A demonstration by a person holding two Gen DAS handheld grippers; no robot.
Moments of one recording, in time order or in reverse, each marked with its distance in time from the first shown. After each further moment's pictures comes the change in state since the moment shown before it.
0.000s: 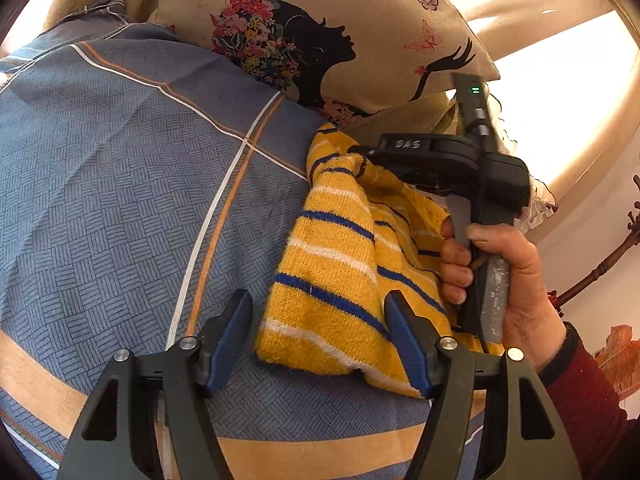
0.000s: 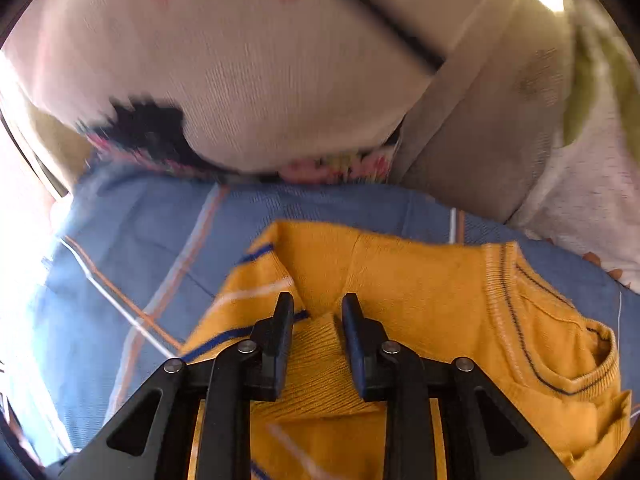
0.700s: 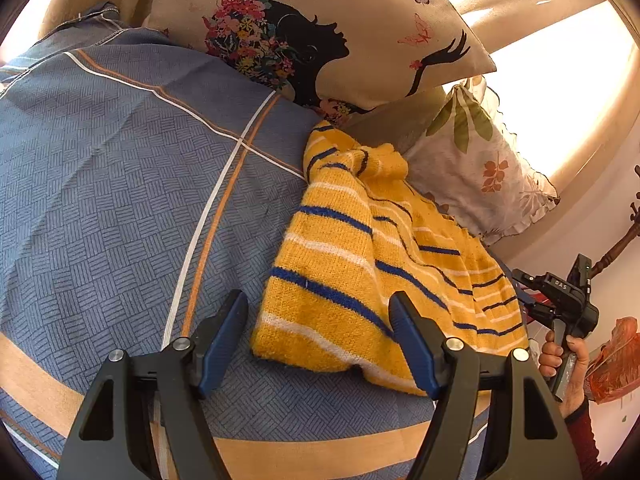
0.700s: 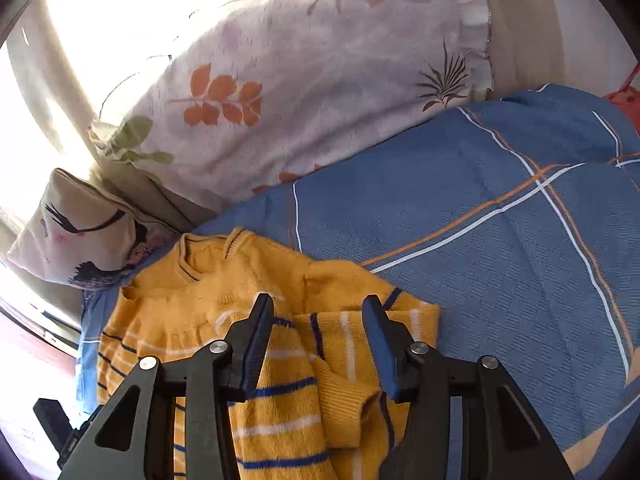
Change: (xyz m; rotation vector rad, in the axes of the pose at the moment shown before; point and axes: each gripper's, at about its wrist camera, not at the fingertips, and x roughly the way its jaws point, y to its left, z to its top) left arm 0.008 -0.005 0.002 0.026 0.003 0.015; right arm -0.187 -0.251 -0.164 0.558 -0.178 -0.057
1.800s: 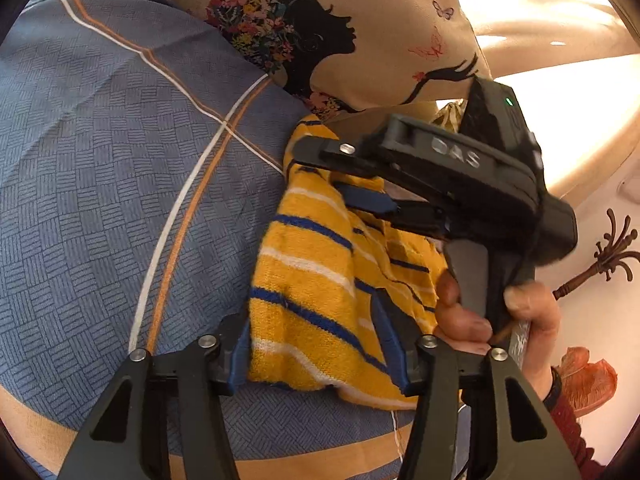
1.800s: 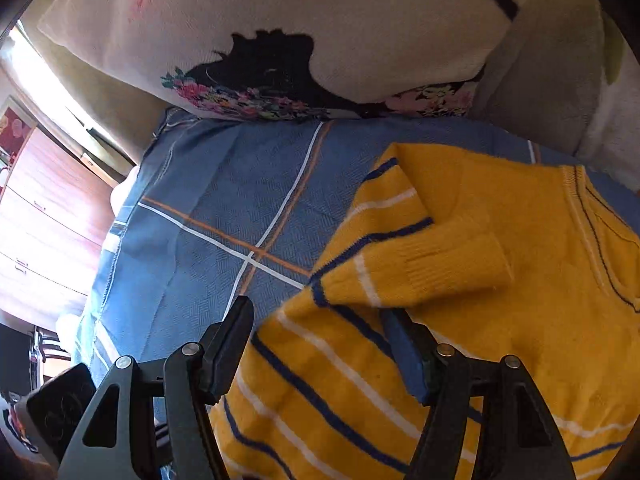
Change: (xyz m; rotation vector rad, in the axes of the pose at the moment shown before) left arm 0.010 0.008 0.015 -0.117 0.053 -0.168; right arm 0.177 0.326 -0.084 -0.518 0.428 0.174
